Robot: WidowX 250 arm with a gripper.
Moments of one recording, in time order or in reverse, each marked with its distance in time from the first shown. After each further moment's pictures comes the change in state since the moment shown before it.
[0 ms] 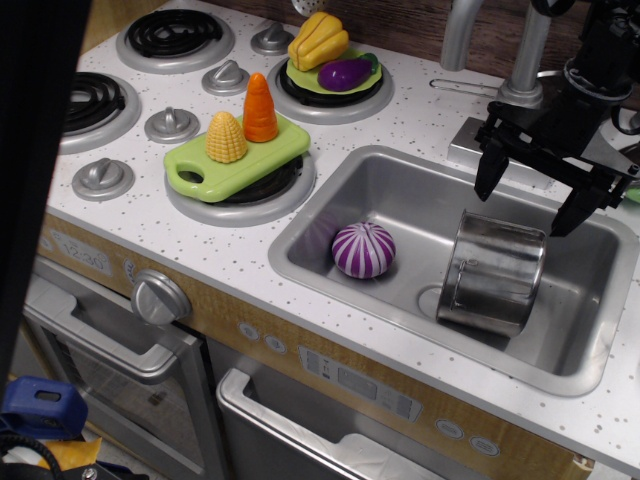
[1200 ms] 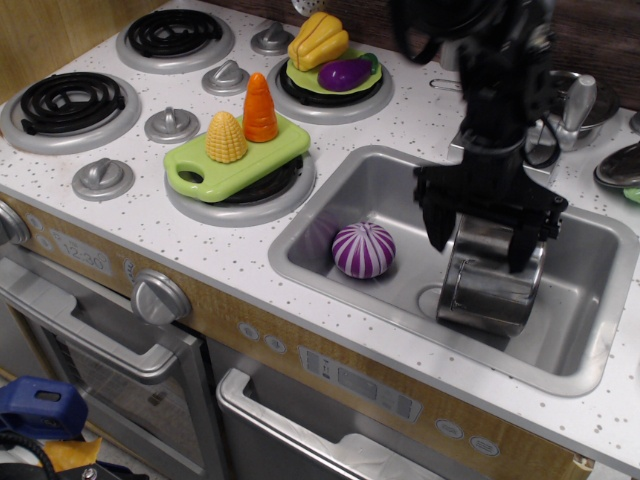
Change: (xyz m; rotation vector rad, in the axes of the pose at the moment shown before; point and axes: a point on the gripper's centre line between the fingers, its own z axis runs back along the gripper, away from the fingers) arm -0.024 0.019 -0.040 -0.304 -0.124 0.120
